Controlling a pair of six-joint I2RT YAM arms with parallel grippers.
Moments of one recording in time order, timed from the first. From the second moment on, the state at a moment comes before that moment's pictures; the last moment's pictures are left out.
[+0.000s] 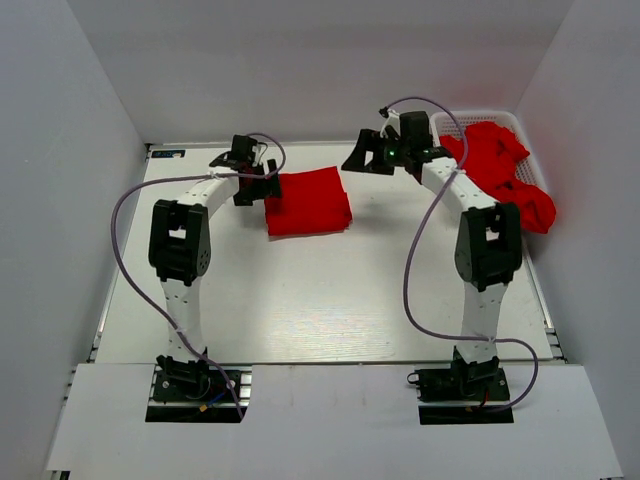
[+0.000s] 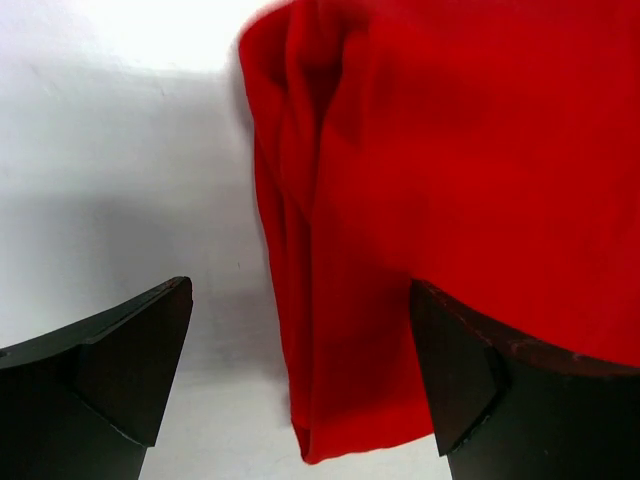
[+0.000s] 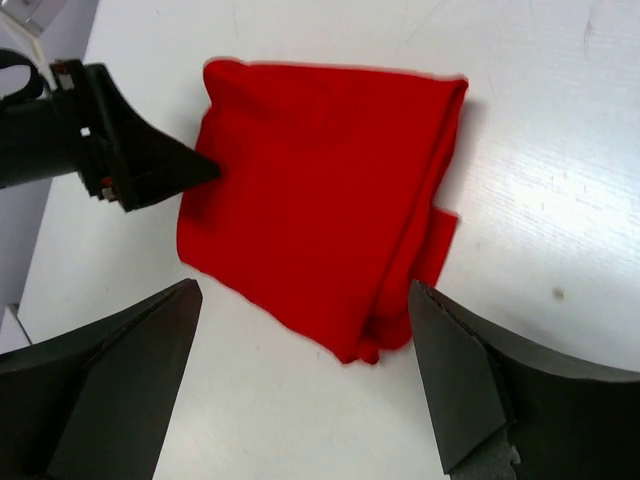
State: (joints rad) left arm -0.21 2.14 1.71 -0.51 0.05 -0.37; right arm 0.28 2.07 1.77 -0.27 -0.58 0.34
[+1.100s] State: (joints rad) left arm -0.22 2.34 1.98 -0.61 -0.09 0.01; right arm 0.28 1.48 1.15 -0.27 -0.20 0.20
